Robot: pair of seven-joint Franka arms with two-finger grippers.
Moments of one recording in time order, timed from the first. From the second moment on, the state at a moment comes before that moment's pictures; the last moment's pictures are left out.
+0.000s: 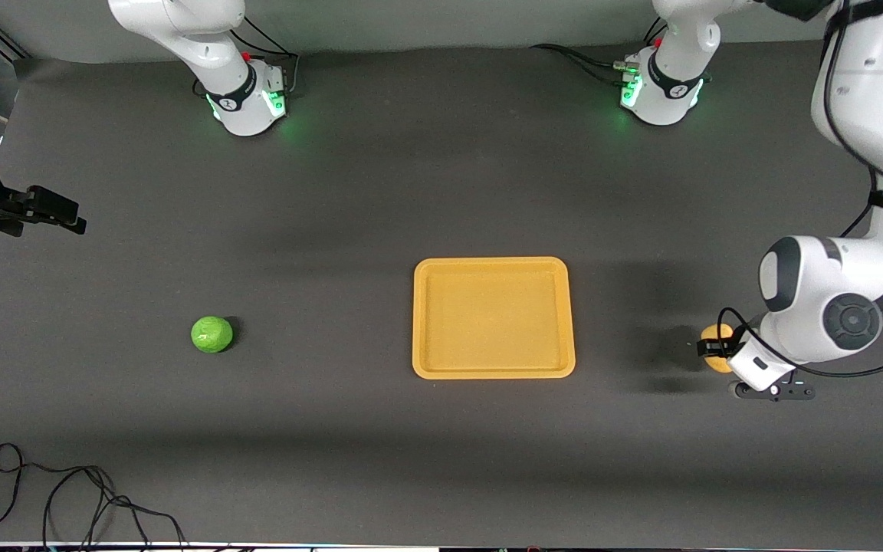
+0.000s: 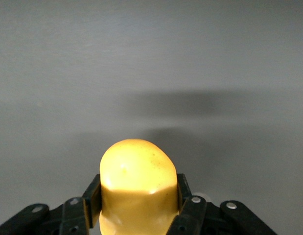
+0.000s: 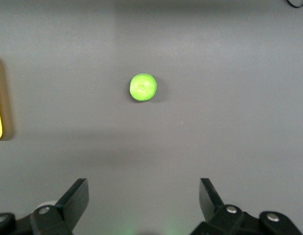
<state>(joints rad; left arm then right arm) 0.15 0.53 -0.21 -1.69 0.08 2.12 -0.08 -0.01 0.00 -0.05 -1.61 0.00 1.55 -0.05</state>
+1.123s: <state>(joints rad) -0.22 0.65 -0.32 -1.69 0.09 2.32 -0.61 -0.01 0.00 -0.05 -1.62 0.00 1.55 -0.05</state>
